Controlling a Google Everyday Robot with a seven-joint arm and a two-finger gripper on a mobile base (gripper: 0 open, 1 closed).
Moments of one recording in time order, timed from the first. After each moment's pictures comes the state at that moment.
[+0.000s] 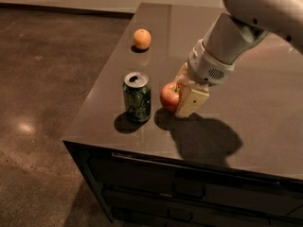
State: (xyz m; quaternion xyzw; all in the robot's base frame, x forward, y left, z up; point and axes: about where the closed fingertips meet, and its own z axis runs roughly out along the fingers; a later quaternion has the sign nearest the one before) arm 0.504 -0.095 0.875 -0.69 0.69 0.12 0.17
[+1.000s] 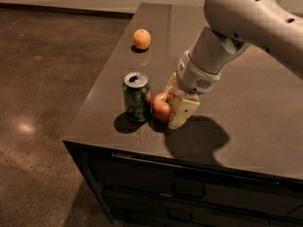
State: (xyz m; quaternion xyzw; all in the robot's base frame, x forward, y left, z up) arm 0.500 -0.072 0.848 -0.71 0.67 0.12 0.16
